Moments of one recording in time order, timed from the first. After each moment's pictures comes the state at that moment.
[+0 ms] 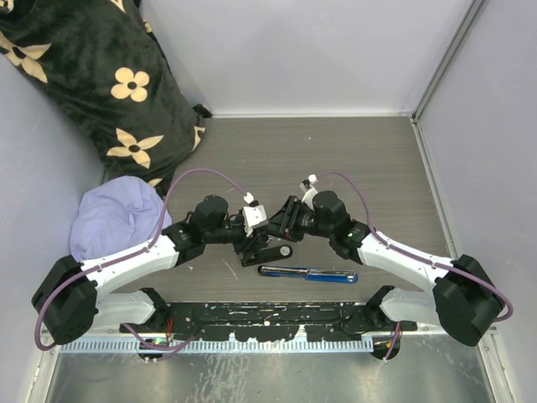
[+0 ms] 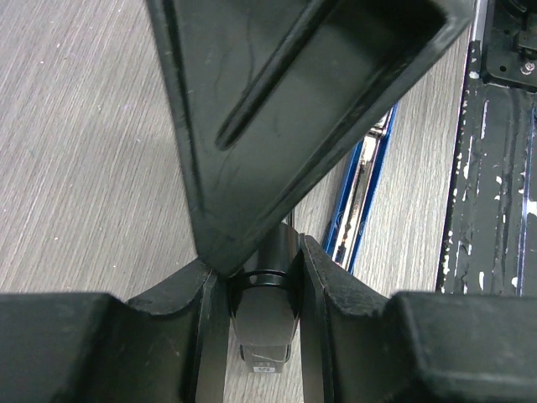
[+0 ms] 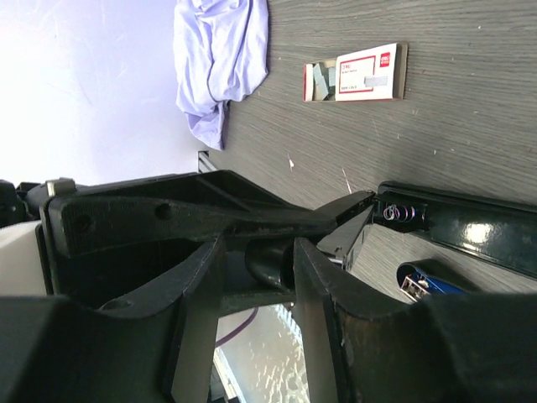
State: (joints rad) left arm -0.80 1.19 0.64 0.06 0.48 0.23; right arm 0.71 1.17 0.58 0.20 -0.37 1.14
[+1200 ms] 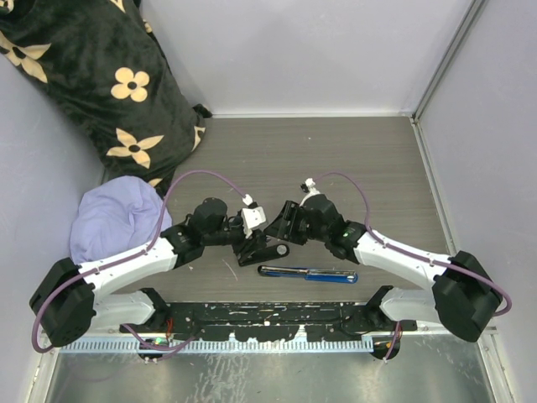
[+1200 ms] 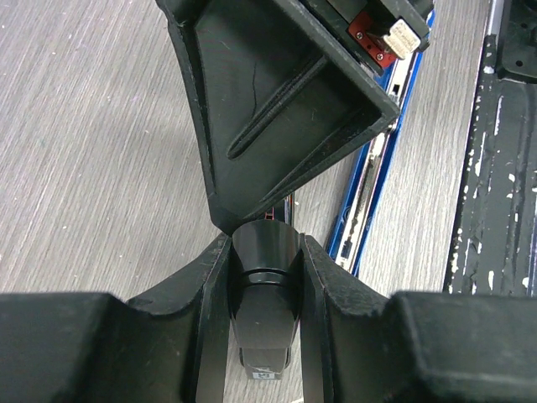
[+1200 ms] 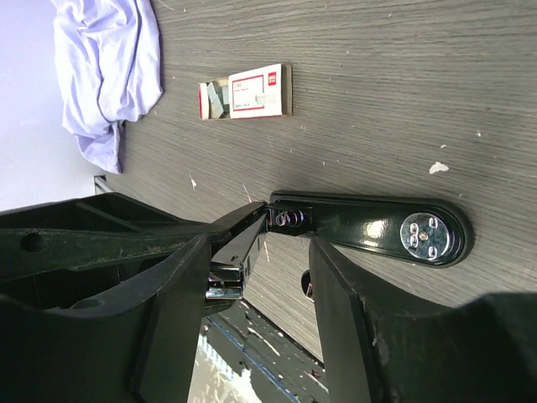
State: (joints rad) left arm -0.80 1.17 0.62 0.07 0.43 0.23; right arm 0.78 1.21 0.62 0.02 -0.15 0.99
